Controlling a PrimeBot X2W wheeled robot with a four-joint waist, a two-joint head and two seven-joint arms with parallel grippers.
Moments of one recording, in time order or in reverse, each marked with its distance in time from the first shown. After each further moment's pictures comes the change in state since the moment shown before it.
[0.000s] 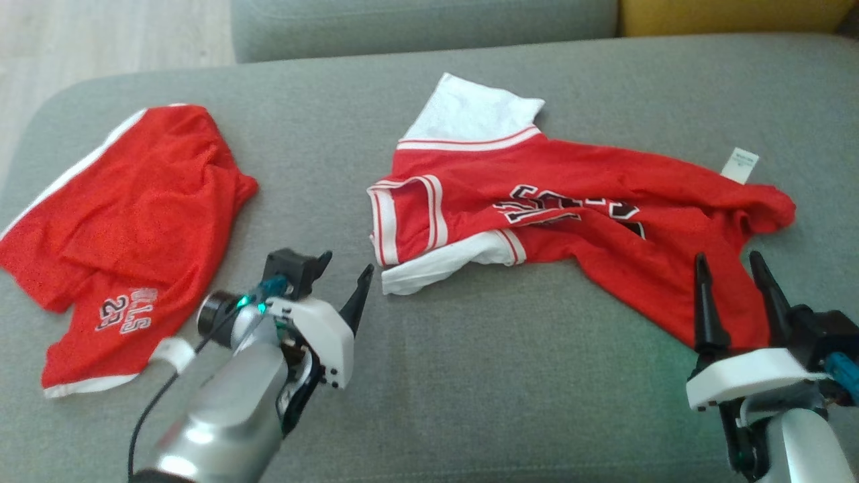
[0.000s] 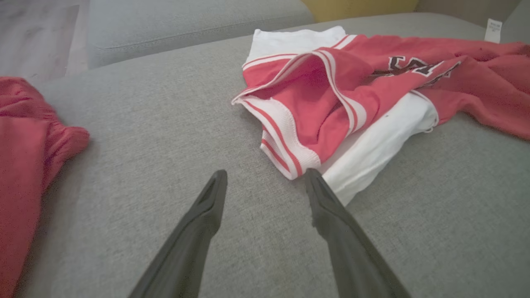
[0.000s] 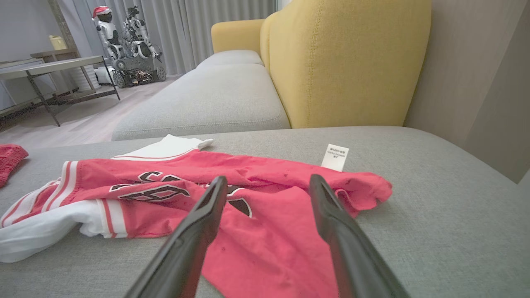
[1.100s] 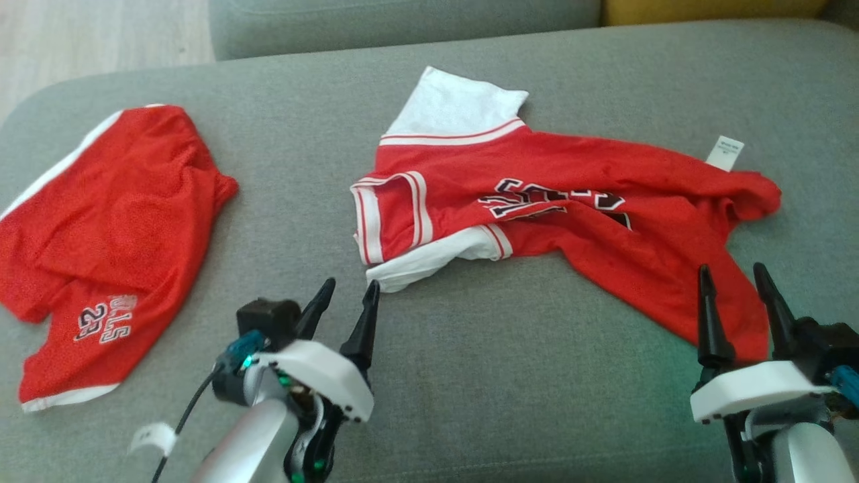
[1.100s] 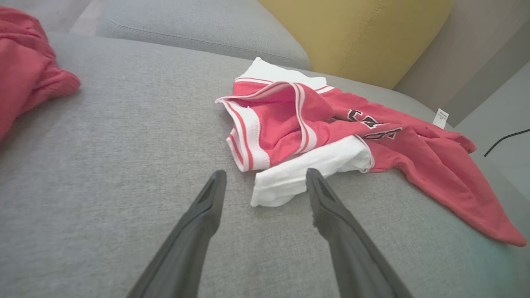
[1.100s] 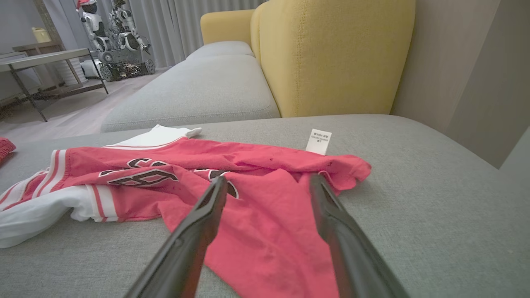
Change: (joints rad) left arm 0.329 -0.007 0.236 -0.462 -0.048 0.118 0.023; right arm 0.050 0.000 -0.002 -0.052 0.008 0.000 0.021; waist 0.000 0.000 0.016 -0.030
